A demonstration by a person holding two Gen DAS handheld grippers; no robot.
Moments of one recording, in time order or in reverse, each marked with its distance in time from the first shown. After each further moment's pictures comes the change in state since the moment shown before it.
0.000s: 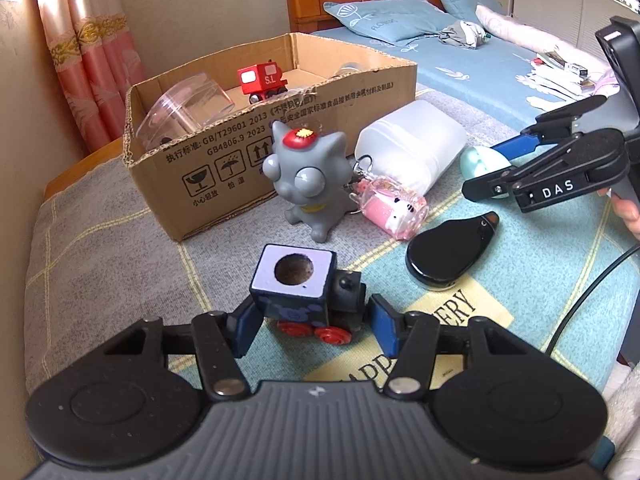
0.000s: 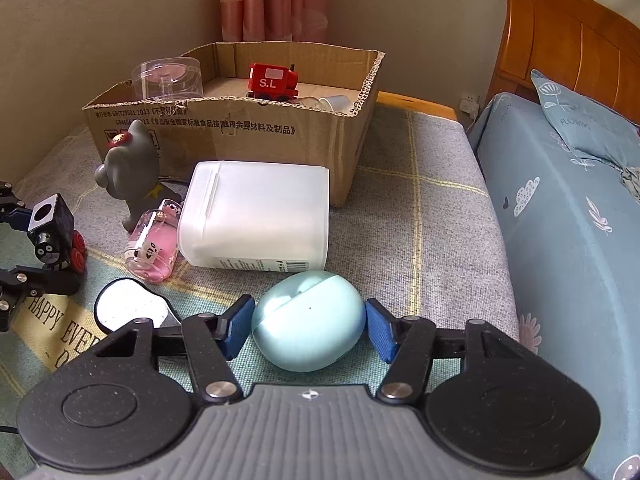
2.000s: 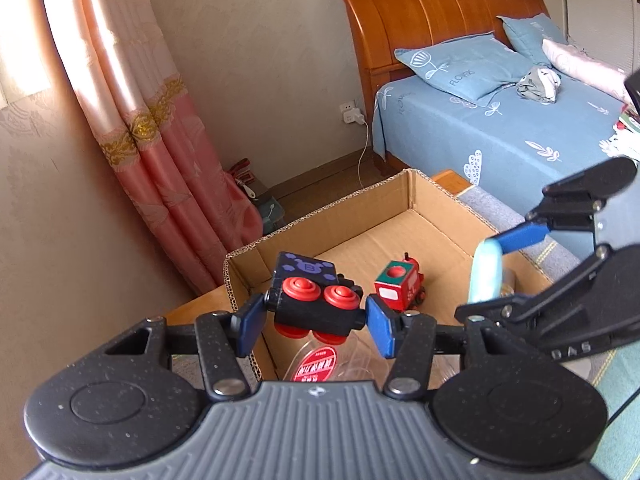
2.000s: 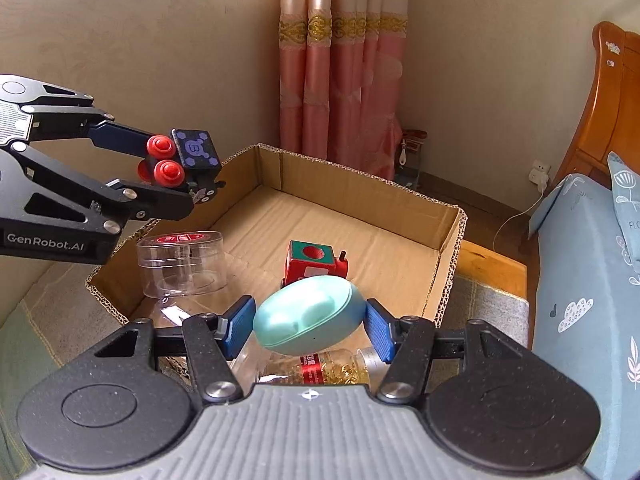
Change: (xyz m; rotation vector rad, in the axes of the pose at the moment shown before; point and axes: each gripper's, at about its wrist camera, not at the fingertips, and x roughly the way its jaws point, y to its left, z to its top) left arm 0.019 0.084 0.194 -0.002 -0.067 0.190; right arm 0.043 0.007 0.184 -0.142 -0.024 0.181
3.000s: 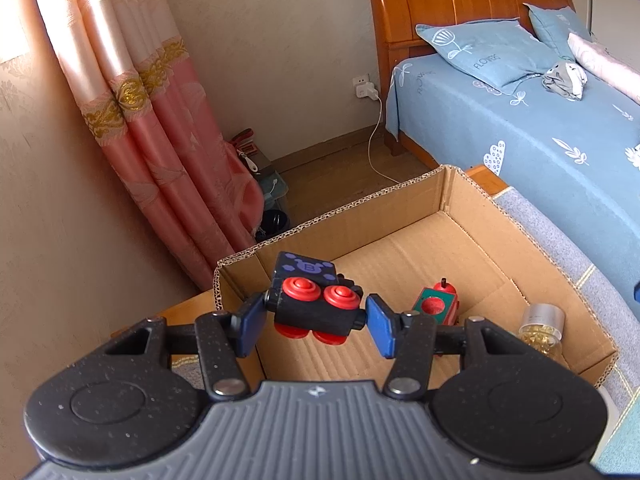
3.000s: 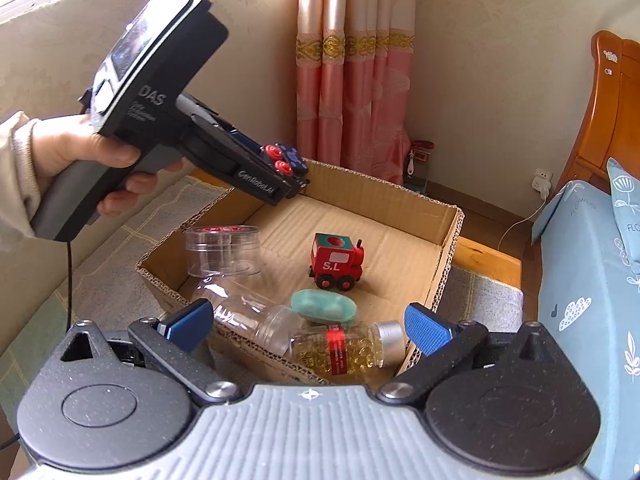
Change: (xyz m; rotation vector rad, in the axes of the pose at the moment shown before) left arm 0.064 0.015 0.026 -0.049 0.097 -0.001; right arm -0.058 0.019 -0.019 -0.026 -0.030 0.020
